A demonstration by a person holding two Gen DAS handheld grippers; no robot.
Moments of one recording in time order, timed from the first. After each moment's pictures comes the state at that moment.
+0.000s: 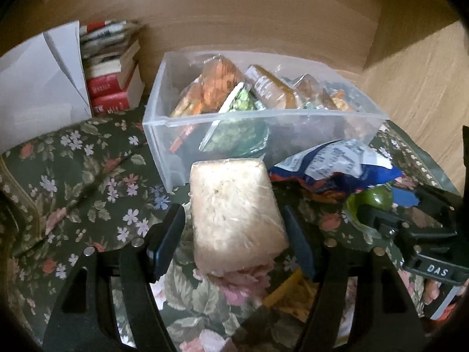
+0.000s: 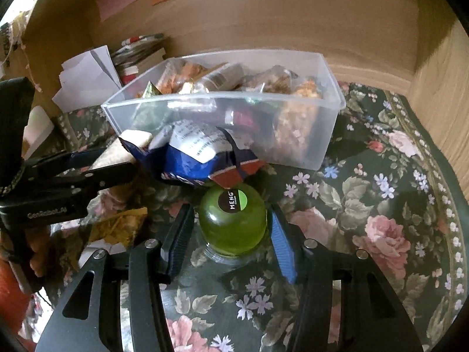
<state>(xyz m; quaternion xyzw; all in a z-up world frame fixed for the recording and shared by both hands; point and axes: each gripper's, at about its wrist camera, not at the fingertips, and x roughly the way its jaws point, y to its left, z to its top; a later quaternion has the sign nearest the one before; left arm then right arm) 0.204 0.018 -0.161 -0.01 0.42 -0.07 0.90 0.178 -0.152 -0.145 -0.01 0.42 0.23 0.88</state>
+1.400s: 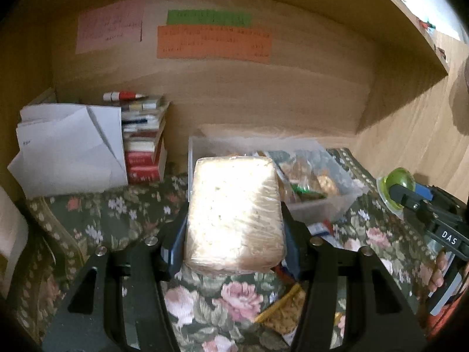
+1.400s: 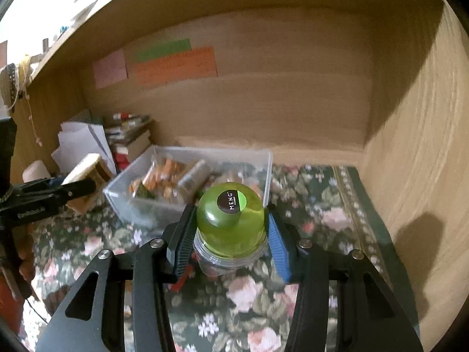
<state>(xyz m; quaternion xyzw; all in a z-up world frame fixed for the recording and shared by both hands) 0.185 0.035 -0.063 -0.04 0.31 -0.05 0.95 0.170 -0.191 -0.054 0.00 0.28 0.18 0.94</state>
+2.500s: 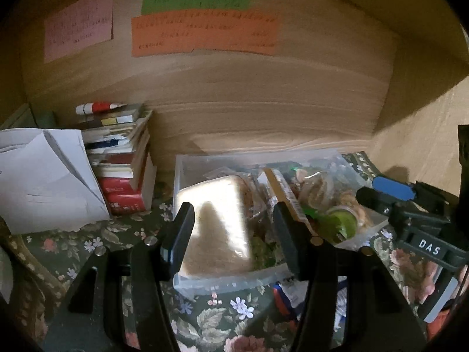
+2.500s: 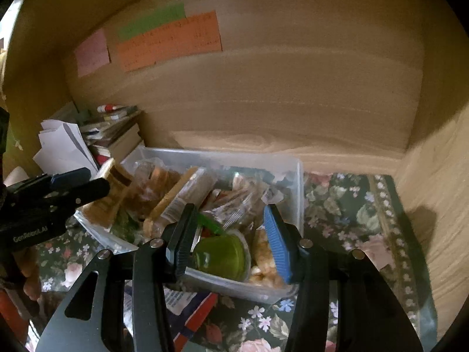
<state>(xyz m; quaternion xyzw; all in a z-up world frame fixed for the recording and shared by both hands) 0.252 0.023 -0.075 -0.01 0.32 -0.04 0.95 0.251 -0.161 -0.078 -0.01 0.32 0.20 0.92</state>
